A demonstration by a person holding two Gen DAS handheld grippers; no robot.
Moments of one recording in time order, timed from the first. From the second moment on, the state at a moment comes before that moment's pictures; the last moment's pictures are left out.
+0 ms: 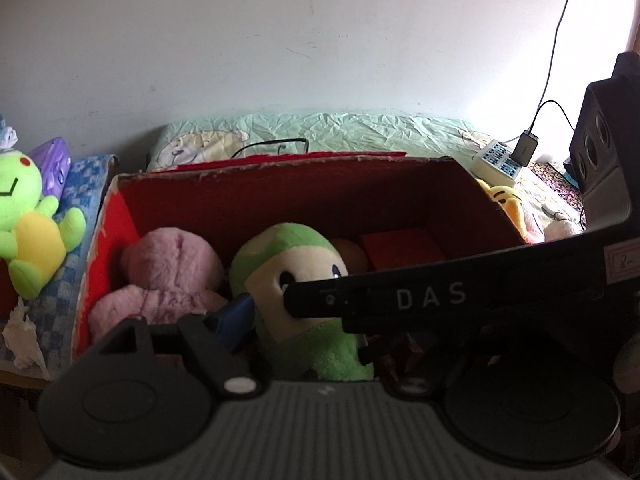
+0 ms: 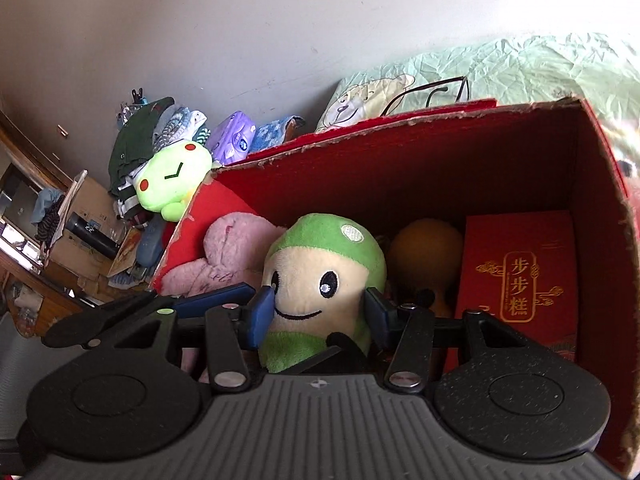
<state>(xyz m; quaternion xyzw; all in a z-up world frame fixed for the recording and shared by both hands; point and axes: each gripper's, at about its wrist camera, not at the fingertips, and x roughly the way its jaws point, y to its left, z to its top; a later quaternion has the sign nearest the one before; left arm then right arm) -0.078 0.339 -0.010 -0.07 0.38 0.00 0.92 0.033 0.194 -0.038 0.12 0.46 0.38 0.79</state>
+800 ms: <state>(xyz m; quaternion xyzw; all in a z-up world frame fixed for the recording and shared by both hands) -0.067 0.339 -0.026 -0.04 0.40 0.06 0.91 0.036 0.197 -0.048 0.13 0.47 0.40 0.78</state>
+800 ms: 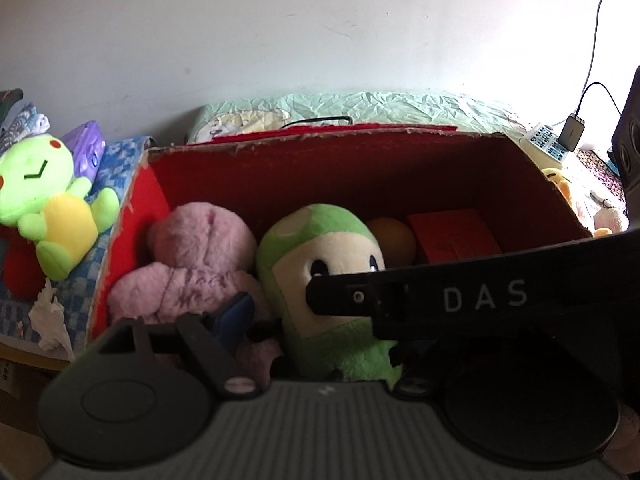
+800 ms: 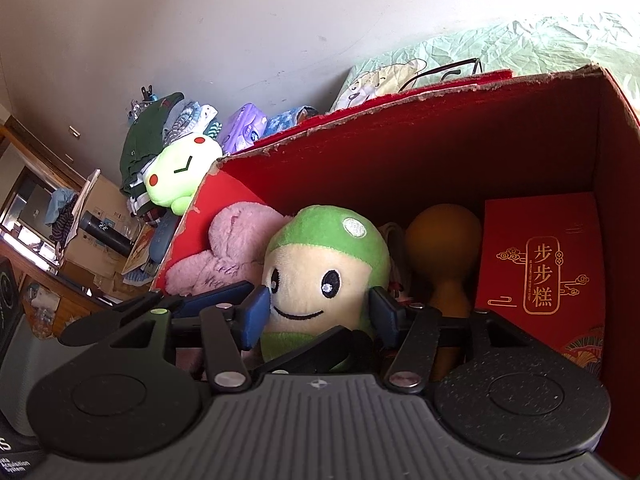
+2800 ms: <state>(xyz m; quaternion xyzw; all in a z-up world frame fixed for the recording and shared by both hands) -0.069 0.326 -0.013 -0.02 0.46 0.09 0.88 0.030 0.184 -0.037 0.14 0.48 0.38 0.78</state>
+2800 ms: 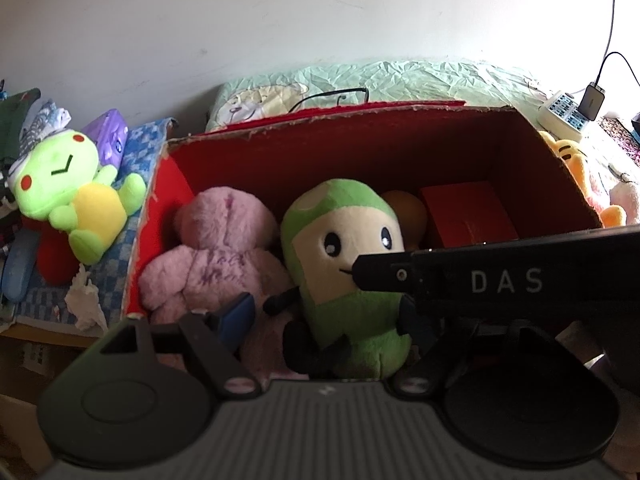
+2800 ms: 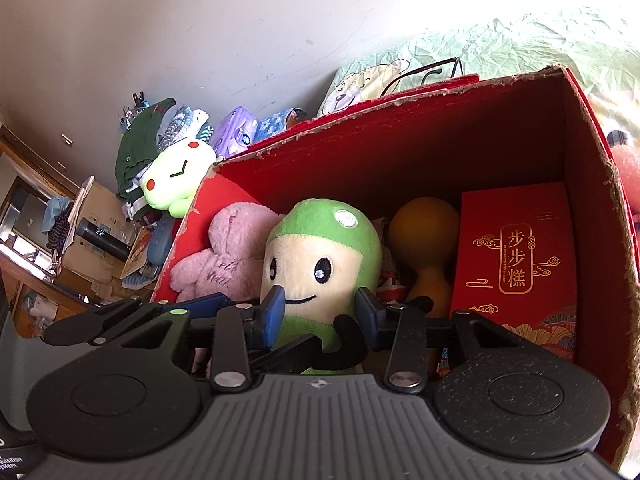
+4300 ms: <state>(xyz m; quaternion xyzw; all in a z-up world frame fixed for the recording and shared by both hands) -0.107 0.224 0.056 0.03 0.31 0.03 0.95 -0.027 0.015 0.003 0.26 0.35 0.34 0.83</state>
